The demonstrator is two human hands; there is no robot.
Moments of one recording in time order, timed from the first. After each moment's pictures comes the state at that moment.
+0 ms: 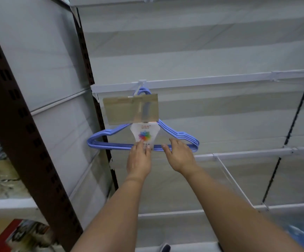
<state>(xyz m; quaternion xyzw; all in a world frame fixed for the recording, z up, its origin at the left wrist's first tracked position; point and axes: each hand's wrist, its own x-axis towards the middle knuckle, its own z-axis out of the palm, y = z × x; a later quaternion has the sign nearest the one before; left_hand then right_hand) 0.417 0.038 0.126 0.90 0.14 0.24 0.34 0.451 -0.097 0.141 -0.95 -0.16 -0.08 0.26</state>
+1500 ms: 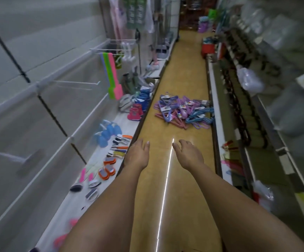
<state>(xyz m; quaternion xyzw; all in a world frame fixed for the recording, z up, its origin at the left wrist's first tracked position) 0.160 -0.461 -0.041 0.86 -0.38 -0.21 0.27 0.005 -0.546 -0.037 -0.82 0.53 -0.05 0.22</state>
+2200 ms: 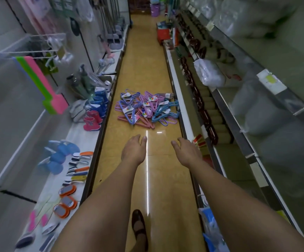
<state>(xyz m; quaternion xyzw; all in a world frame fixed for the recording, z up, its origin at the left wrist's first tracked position) 0.117 -0.730 -0.069 0.81 -0.47 -0.26 0.23 -0.059 -0.772 -0.067 -0.74 0.63 -0.05 0.25</state>
